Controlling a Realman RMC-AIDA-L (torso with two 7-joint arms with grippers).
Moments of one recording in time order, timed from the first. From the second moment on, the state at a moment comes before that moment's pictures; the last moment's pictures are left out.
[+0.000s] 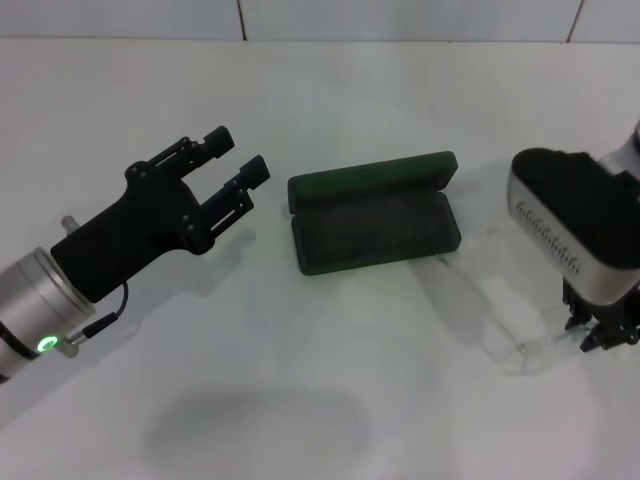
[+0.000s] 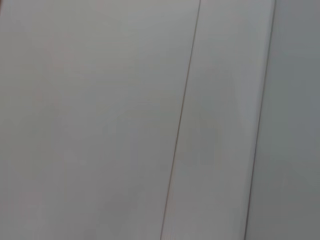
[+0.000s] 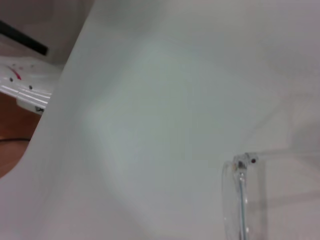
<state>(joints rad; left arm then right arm) -0.31 -2.09 1.24 0.38 0.98 1.48 -0.85 0.83 2.02 -1.58 -1.13 -2.64 -1.80 1.62</state>
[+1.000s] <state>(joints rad) -0.31 -2.08 1.23 0.35 0.90 1.60 -0.96 0.57 2.02 -1.17 -1.06 -2.00 -1.82 0.96</state>
